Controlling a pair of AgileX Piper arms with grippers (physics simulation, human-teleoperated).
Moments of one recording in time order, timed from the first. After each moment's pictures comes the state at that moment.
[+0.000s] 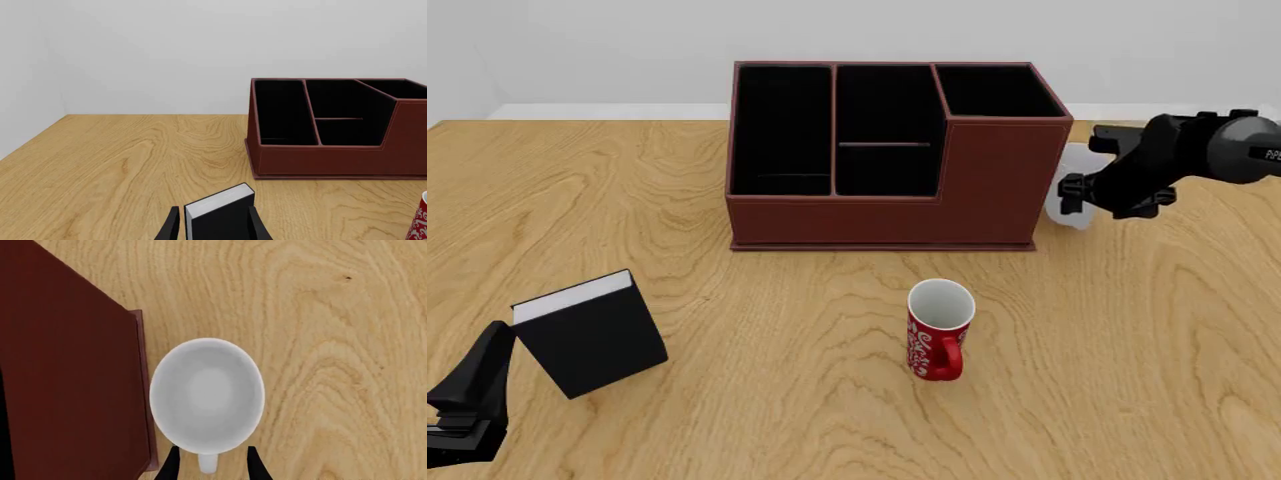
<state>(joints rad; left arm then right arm) 0.00 0.00 0.00 0.00 0.00 -0.11 2.08 -1.52 0.51 0.02</state>
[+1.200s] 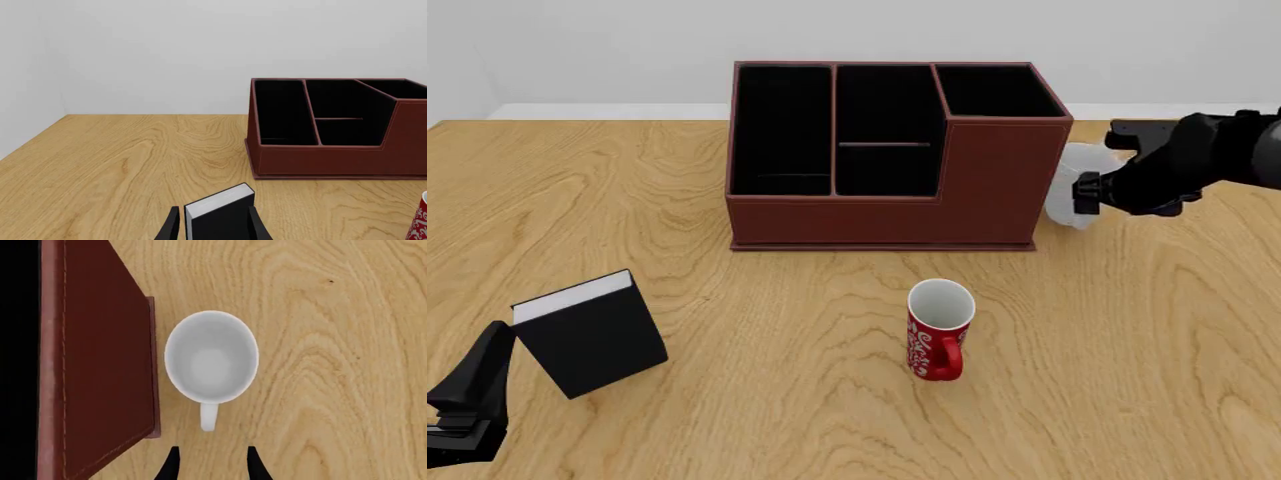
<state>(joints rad) 0.00 0.00 0.00 0.00 0.00 -0.11 1.89 -1.32 0.43 -0.04</state>
